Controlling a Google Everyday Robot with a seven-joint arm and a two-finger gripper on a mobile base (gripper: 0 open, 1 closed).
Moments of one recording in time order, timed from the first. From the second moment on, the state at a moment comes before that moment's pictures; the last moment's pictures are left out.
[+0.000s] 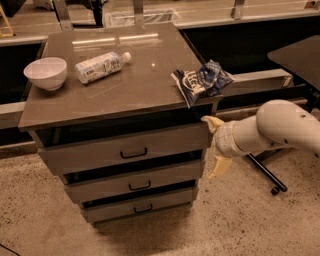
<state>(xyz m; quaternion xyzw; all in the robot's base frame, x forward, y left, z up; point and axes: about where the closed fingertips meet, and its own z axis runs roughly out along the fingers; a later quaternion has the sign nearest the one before) 0.548 -0.146 0.707 -0.70 0.63 0.02 0.34</state>
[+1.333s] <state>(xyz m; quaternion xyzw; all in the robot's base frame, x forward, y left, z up) 0.631 -0.111 0.653 -0.77 0.58 -0.01 0.27</state>
